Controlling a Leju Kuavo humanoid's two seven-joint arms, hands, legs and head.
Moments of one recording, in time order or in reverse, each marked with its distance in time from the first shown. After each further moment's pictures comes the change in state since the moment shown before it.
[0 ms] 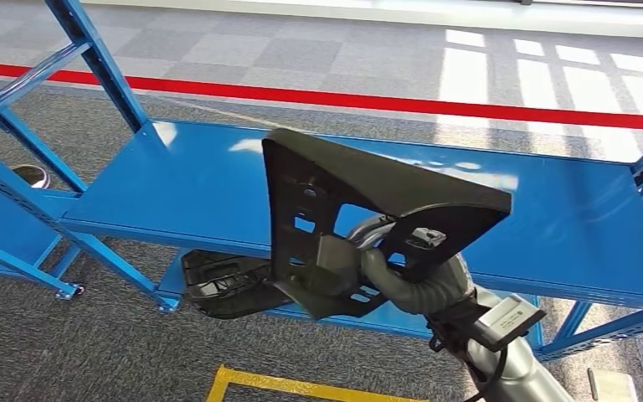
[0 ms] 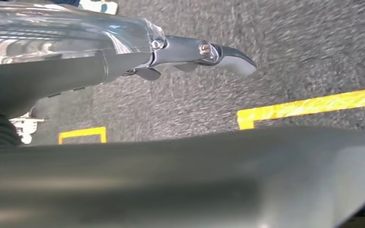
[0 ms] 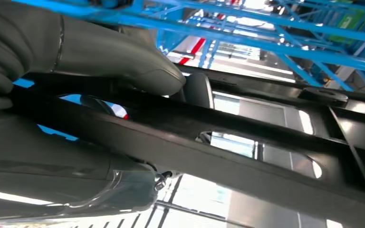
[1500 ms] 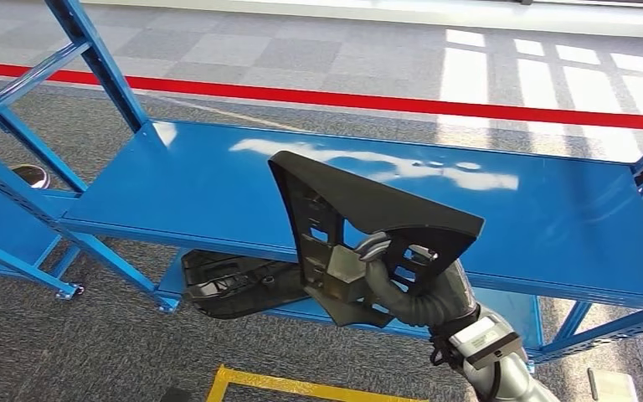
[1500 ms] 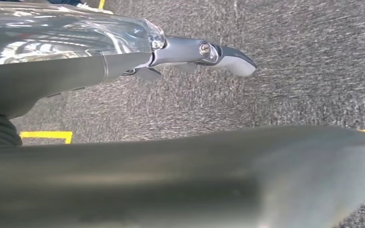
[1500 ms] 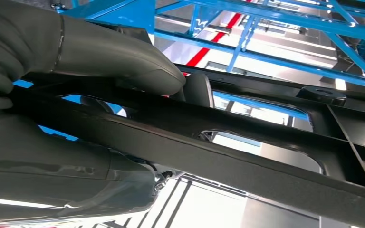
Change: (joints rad) left arm -0.016 0.000 0.040 0.000 0.038 0.152 -0.103; right arm 0.084 -0.014 0.001 0.001 0.123 -0.120 -0.001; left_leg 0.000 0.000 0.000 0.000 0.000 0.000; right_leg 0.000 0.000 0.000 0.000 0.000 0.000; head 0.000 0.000
